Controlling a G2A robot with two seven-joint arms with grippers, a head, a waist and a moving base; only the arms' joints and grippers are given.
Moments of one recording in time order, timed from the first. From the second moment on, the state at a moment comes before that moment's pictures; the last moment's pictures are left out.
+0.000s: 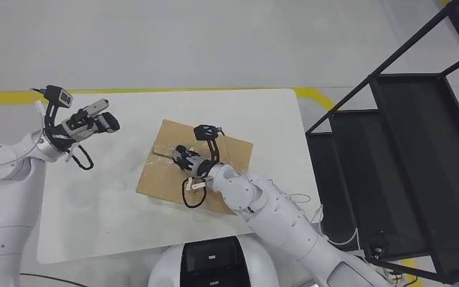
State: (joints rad) left arm 1.00 -0.92 -1.43 -1.26 -0.51 -0.28 -1.10; right arm -1.15 -1.43 0.84 -1.55 -0.44 0.15 0.33
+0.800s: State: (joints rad) left arm 0.99 -0.93 -1.40 -1.26 -0.51 -0.26 -1.11; right arm -1.34 -1.37 1.05 -1.75 -0.27 -0.23 0.48
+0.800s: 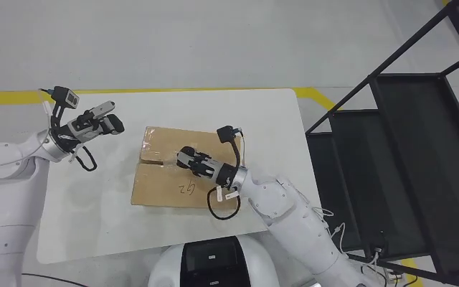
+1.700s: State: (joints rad) left arm 0.93 -0.93 -1.28 -1.24 -0.35 -0.11 -1.23; right arm -1.46 -1.31 1.29 -1.83 0.06 -0.52 0.69
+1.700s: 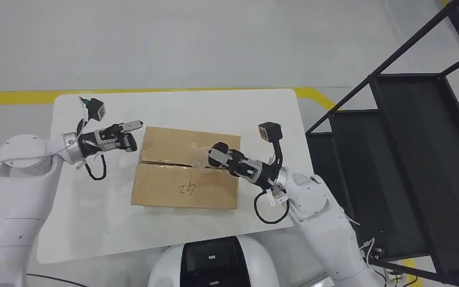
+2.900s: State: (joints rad) left arm 0.90 -0.94 -1.17 -1.27 -0.32 -0.05 -1.28; right arm -1.27 -1.28 1.16 -1.71 0.27 -0.53 0.89
